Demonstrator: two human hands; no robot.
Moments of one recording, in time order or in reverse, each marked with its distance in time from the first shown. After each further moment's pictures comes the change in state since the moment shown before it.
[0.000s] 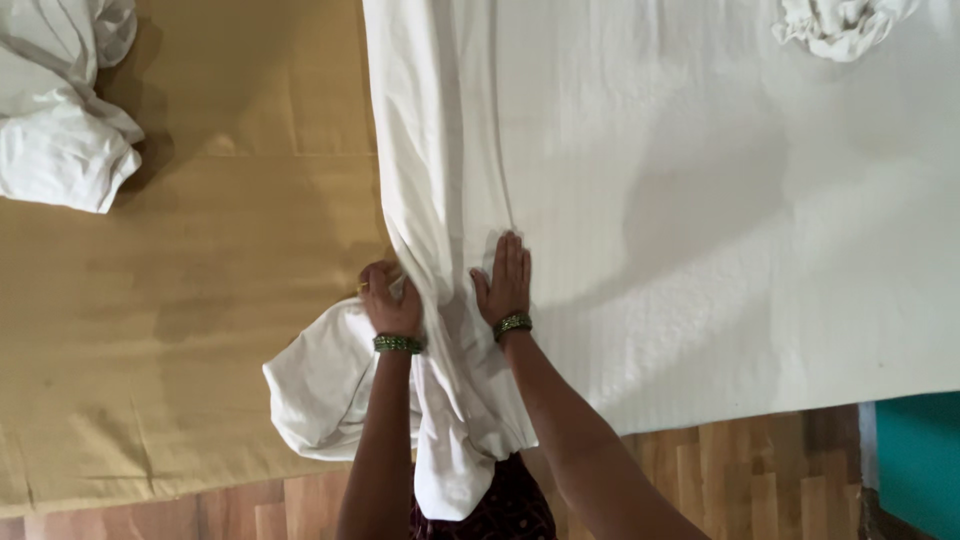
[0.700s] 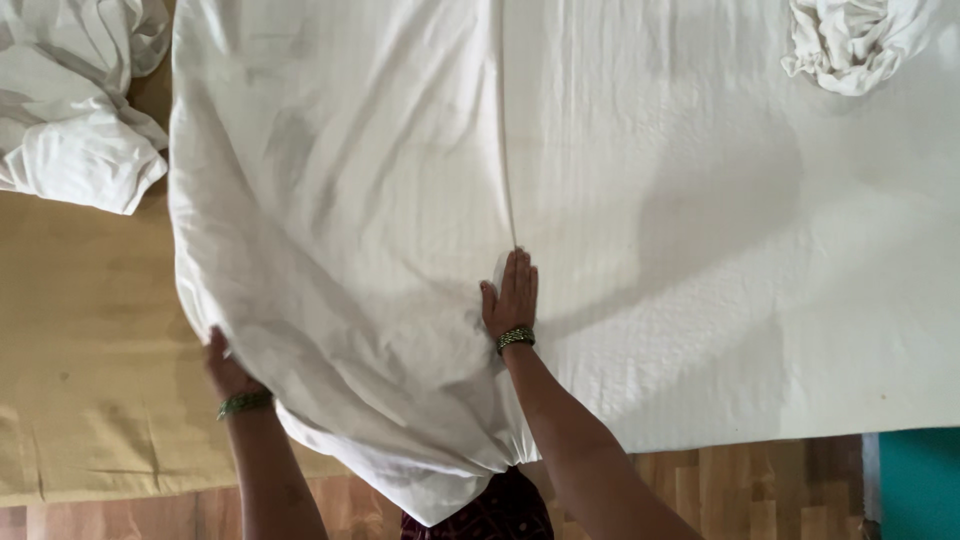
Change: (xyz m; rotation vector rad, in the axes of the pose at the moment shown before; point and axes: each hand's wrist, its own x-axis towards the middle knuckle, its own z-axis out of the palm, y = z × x) left_hand 0.053 -0.124 -0.223 -1.288 0.158 -0.624; right_hand 0.003 0.002 0.003 -0.005 0.042 0.021
